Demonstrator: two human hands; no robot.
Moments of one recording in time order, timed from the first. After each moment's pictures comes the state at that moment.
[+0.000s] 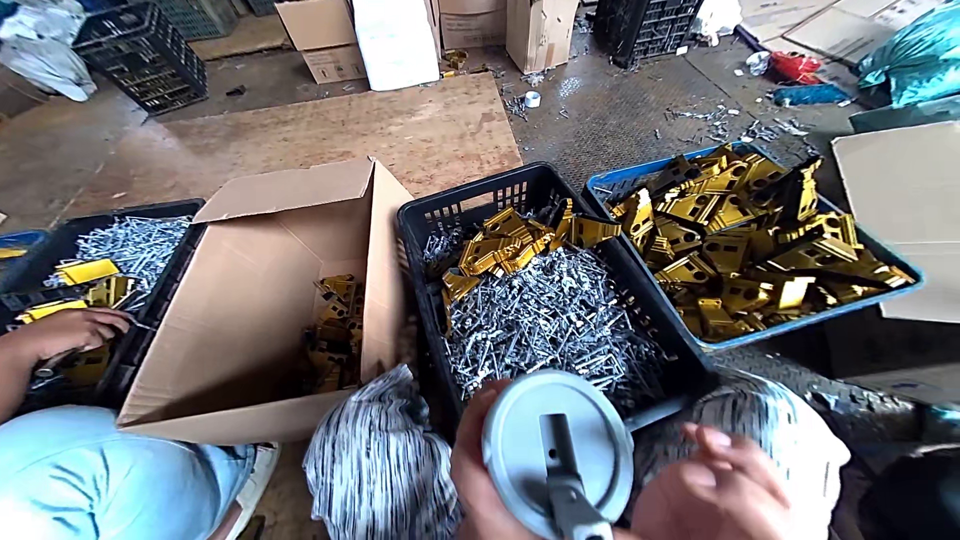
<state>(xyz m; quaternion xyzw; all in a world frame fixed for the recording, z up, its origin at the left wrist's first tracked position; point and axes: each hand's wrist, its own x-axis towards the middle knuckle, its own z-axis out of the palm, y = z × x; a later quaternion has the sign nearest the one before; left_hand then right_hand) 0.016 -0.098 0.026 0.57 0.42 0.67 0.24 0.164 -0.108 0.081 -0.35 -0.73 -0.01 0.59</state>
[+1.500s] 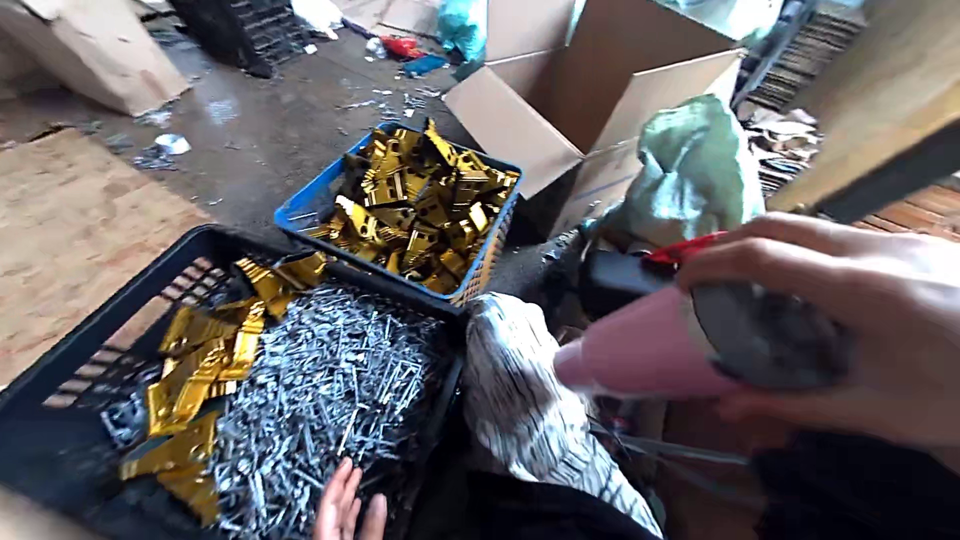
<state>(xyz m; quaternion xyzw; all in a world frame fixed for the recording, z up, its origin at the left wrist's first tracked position) 0.016 -0.069 -0.007 0.67 0.44 0.28 0.53 0.390 -0.249 0.245 -0.74 -0.67 -0.06 0.09</state>
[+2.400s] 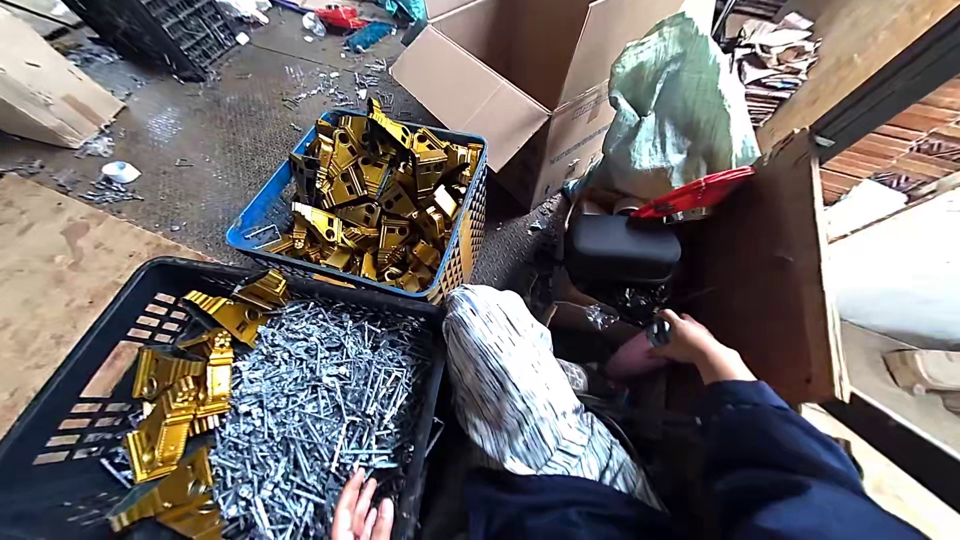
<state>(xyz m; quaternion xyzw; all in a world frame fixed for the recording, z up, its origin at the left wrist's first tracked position) 0.018 -0.070 -0.019 0.66 0.44 0.21 0.57 0.509 -0.369 -0.083 -0.95 -0.11 0.29 0.07</state>
